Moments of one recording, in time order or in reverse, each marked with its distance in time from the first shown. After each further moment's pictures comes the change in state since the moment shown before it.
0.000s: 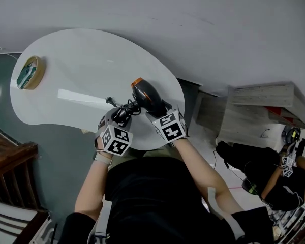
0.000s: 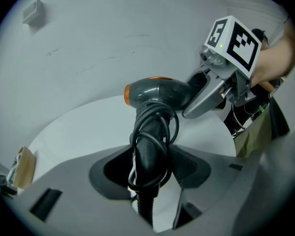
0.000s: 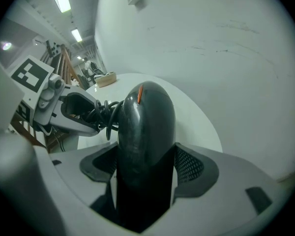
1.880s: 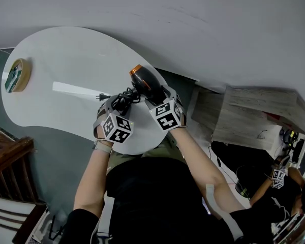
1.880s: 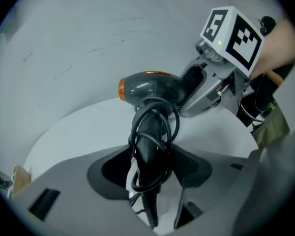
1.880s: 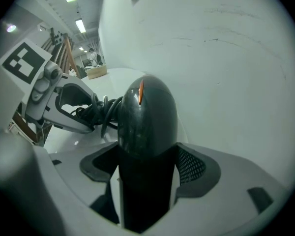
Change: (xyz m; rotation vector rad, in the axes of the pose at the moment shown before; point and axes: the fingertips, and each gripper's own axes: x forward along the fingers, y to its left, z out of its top) left arm 0.092 -0.002 0.055 0.053 0.041 0.038; right arm 0.039 -0.108 -0.005 -0.105 0.010 -0.066
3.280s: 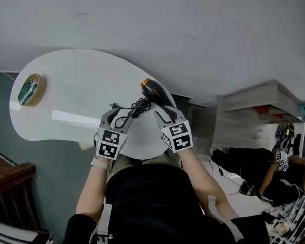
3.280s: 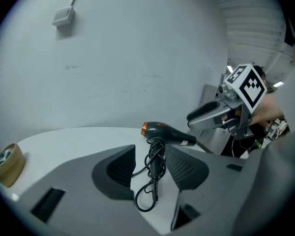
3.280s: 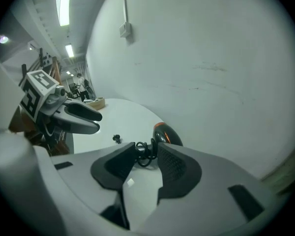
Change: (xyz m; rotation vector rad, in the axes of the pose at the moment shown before) left arm -0.147 0.044 0.020 -0.202 -0.381 -0.102; right arm -0.123 0.072 0.067 0.187 -0.257 -0.121
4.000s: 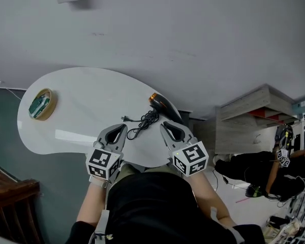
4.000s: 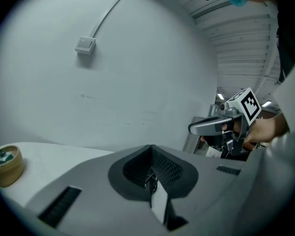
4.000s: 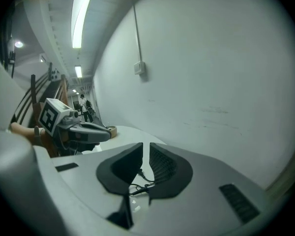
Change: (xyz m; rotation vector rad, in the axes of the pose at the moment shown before) left arm -0.125 0.021 0.067 -0.069 -0.313 -0.101; right arm -0.097 0.089 0.101 0.006 -0.280 0.029
